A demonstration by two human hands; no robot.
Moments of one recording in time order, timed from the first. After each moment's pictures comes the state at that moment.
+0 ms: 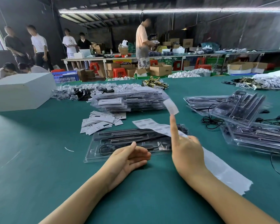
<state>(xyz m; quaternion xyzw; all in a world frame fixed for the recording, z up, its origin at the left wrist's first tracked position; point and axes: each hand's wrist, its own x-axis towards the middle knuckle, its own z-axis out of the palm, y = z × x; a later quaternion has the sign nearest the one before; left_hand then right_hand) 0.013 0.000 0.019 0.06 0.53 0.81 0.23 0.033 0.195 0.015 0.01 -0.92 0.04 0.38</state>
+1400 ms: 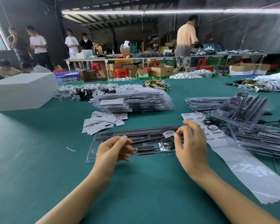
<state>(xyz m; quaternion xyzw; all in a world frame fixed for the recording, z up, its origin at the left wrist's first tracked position) 0.008 -0.018 0.024 0.08 0.64 0.76 -0.01 0.022 0.205 0.012 -0.03 -0.86 0.18 0.47</state>
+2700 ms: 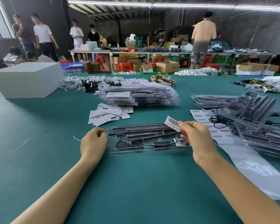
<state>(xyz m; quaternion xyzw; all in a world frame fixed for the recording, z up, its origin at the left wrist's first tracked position) -0.043 -0.074 0.001 -0.11 0.87 0.44 -0.18 0.014 0.199 0.039 -0.14 -0.69 0.68 0.18</state>
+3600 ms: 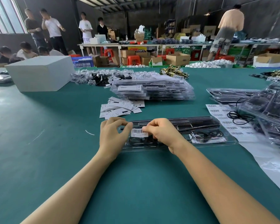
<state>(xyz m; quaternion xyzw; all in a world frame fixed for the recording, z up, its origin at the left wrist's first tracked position) -0.036 -0.062 0.005 0.04 0.86 0.46 -0.21 -0.030 0.105 0.030 0.02 -0.83 0.56 -0.01</state>
